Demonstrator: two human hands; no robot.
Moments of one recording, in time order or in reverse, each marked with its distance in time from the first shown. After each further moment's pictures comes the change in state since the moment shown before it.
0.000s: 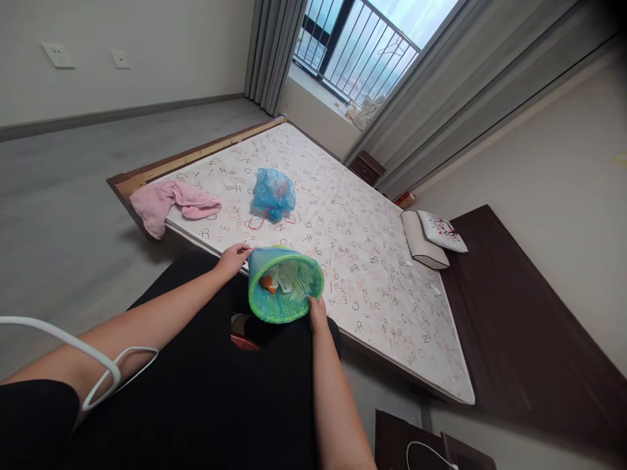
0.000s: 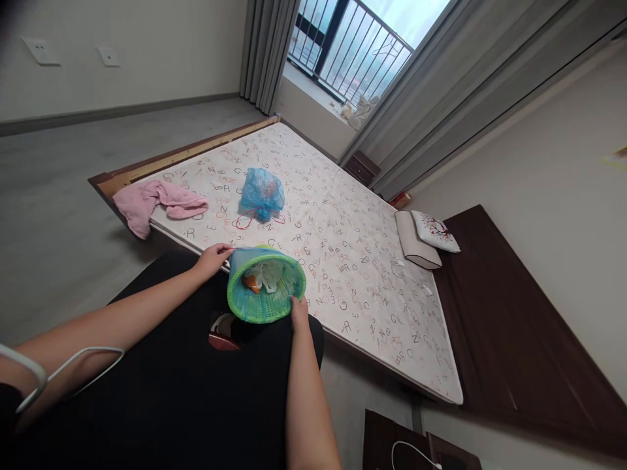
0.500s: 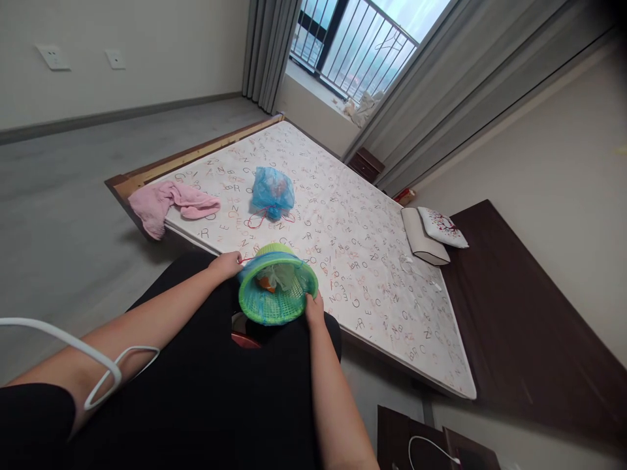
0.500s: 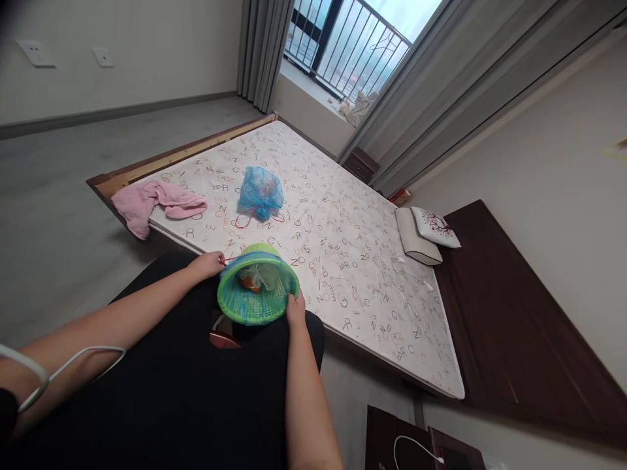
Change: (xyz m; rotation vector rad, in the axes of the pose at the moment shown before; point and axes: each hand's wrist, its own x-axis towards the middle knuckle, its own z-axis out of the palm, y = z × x) left_hand 0.010 -0.015 -0.025 0.334 -0.020 -0.176; right_hand -0.014 -0.019 0.008 -0.259 0.005 -0.145
